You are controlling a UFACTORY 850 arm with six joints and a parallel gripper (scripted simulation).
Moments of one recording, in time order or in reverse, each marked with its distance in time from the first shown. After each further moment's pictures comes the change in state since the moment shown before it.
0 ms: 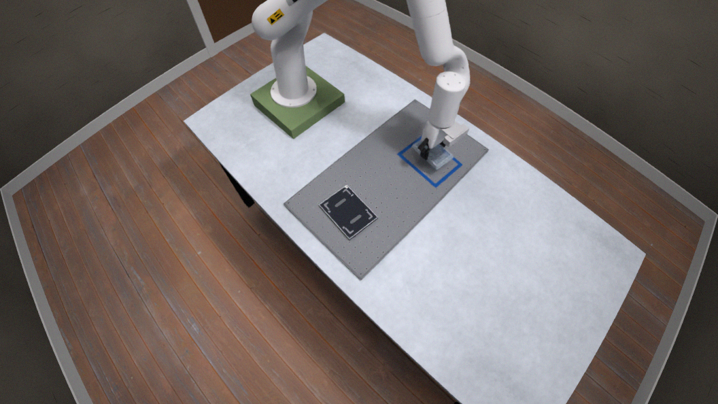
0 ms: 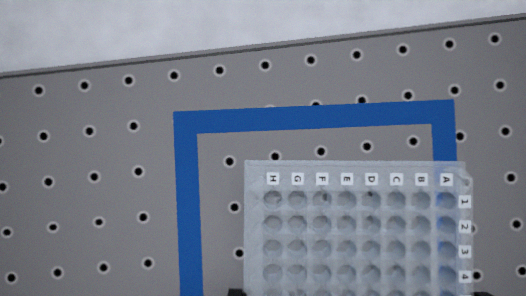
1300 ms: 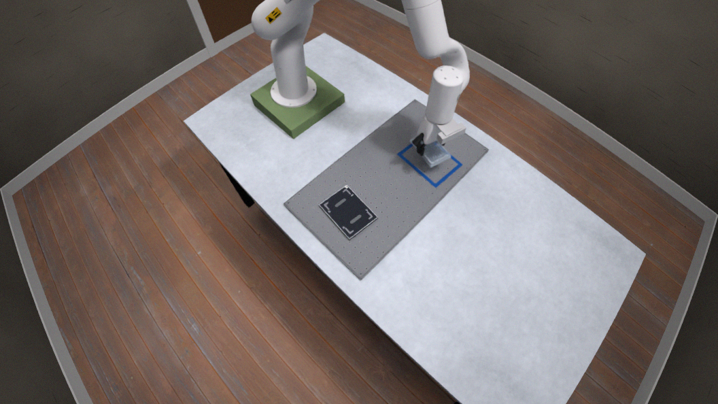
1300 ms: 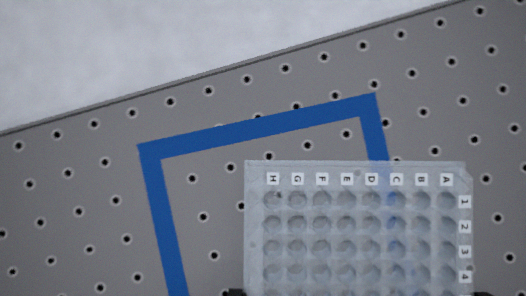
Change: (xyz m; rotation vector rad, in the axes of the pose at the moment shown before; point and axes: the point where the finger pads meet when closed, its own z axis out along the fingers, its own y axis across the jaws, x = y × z) arm -0.001 0.018 -0.030 0.007 -0.004 0.175
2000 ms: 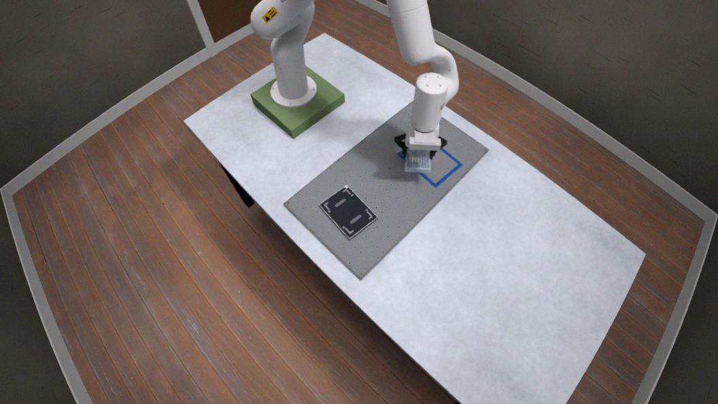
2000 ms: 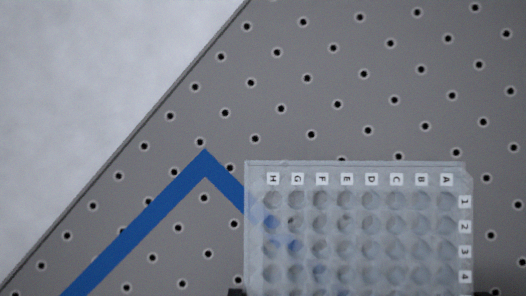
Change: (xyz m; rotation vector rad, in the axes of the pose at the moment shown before) arm 0.007 0.057 -0.002 0.006 -0.002 0.577
